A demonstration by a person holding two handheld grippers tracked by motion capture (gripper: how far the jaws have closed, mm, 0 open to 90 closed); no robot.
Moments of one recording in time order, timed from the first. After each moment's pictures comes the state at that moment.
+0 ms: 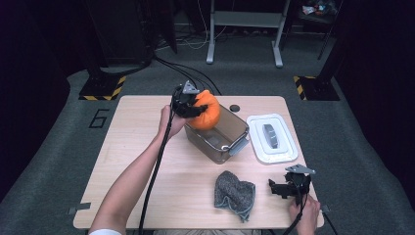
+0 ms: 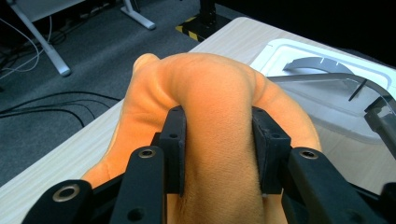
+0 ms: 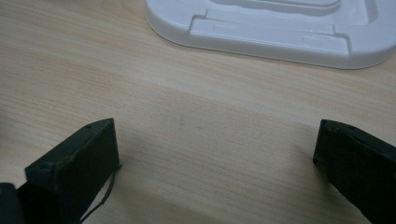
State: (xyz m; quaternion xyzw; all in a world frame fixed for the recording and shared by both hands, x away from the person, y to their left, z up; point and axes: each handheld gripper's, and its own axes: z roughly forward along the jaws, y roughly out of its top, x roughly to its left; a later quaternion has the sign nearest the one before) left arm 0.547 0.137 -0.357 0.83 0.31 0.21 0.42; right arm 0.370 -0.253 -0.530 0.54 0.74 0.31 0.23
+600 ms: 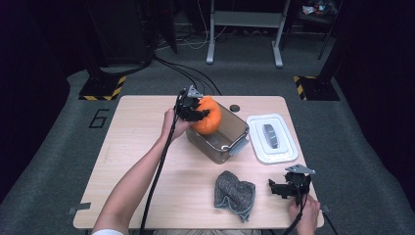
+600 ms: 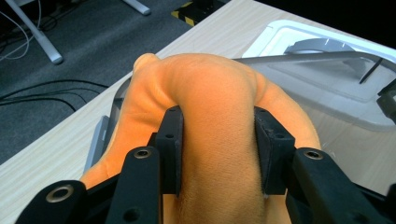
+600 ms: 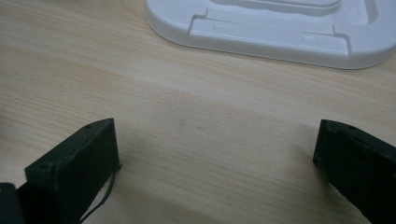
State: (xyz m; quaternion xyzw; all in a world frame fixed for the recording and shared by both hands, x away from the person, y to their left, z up) left arm 0.552 0.130 -0.375 0.84 0.31 0.20 0.39; right arm 0.370 -0.253 -0.530 0.54 0.74 0.31 0.23
